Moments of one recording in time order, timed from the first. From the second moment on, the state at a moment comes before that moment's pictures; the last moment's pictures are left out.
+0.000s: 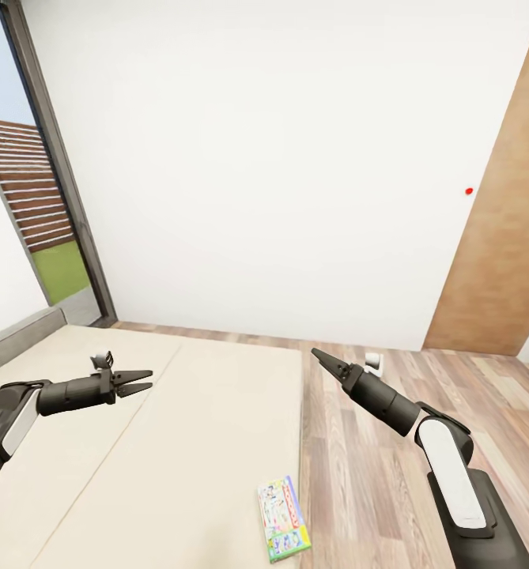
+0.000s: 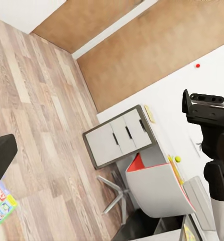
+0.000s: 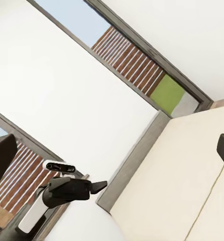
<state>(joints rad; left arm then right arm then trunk) -0.70 0.47 0.02 -0.87 0.41 0.95 -1.34 -0.36 -0.03 -0.08 -1.57 -0.90 0.78 0.50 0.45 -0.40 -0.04</state>
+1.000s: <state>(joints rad) -0.70 0.46 0.02 -0.87 0.41 0.95 -1.34 -0.36 -0.03 -0.08 -1.57 -0.90 0.78 0.50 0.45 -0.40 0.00</state>
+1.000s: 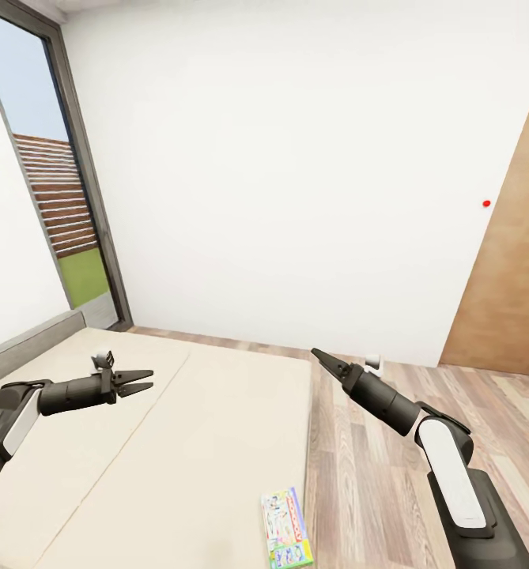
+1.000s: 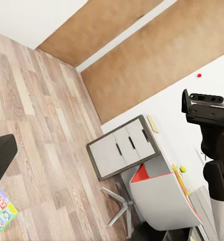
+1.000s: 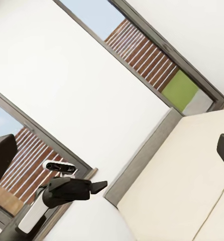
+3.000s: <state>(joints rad) -0.70 0.46 0.02 -0.87 0.41 0.95 -1.34 -0.36 -0.03 -0.08 -1.57 -0.90 0.78 0.50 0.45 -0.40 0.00</state>
